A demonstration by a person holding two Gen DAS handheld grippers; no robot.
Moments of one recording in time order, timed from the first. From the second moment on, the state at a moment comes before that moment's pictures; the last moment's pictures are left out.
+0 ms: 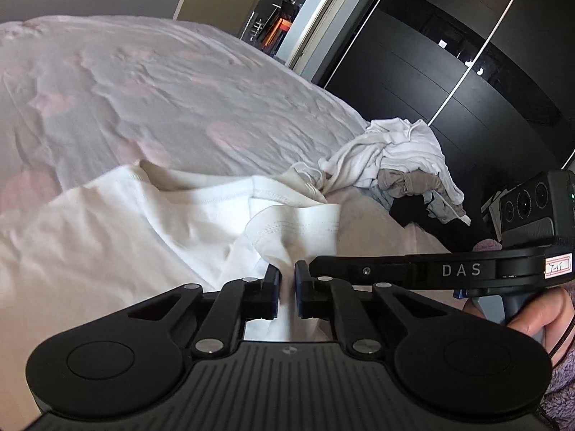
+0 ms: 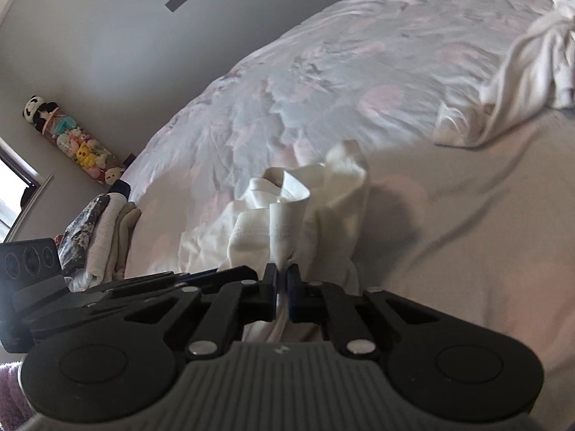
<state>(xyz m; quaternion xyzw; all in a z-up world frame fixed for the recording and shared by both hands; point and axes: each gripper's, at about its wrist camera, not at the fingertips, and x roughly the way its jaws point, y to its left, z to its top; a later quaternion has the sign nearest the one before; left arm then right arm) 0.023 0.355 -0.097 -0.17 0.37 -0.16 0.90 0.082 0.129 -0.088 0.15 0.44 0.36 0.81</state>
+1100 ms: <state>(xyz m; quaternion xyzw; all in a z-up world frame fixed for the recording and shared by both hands) 0.019 0.539 -0.152 -0.24 0.35 0.06 0.90 0.116 0.347 -0.109 -0.03 0.43 0.45 0.78</state>
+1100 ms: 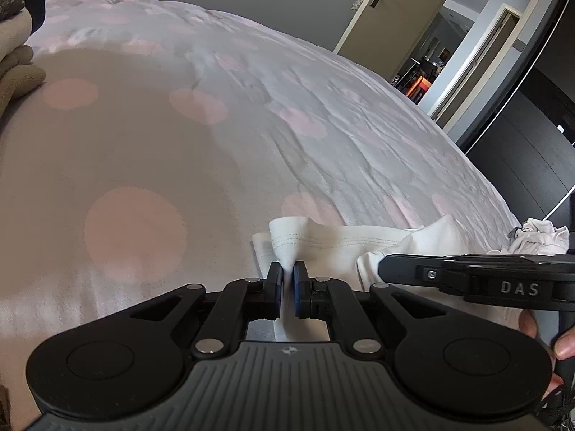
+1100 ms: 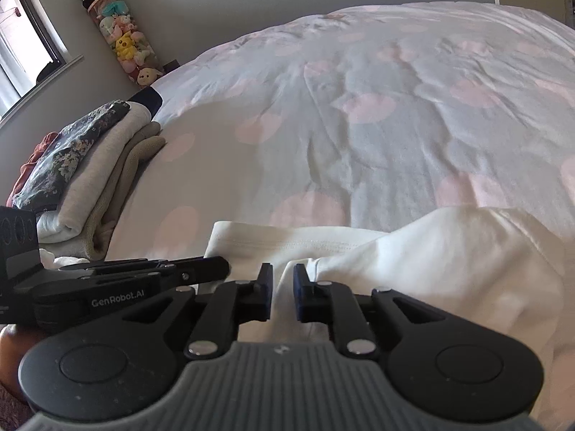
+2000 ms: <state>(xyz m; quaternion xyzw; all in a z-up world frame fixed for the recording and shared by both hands) -0.019 0.459 -0.109 -0.24 0.36 0.02 0.90 0.044 0.144 -0.106 -0.03 0.44 0.33 0.83</state>
